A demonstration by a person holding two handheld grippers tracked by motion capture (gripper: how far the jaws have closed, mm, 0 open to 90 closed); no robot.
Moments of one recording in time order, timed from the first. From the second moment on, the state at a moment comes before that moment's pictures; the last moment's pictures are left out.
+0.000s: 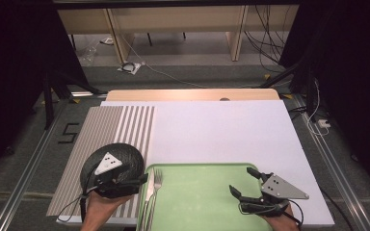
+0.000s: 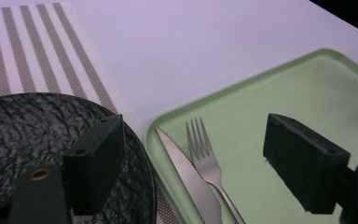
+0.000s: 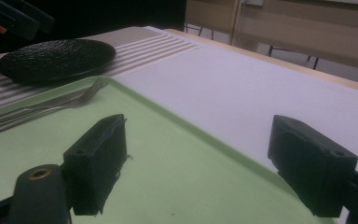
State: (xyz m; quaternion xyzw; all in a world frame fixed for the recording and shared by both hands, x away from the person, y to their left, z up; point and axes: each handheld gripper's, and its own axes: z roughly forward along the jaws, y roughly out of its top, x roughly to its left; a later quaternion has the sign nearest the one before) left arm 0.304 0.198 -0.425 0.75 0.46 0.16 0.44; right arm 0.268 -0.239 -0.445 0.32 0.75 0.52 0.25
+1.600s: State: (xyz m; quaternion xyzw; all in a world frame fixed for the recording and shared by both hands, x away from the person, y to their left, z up) left arm 0.286 0.278 -0.442 0.61 0.64 0.16 0.44; right arm 0.270 -0.240 -0.445 0.32 0.75 0.52 0.25
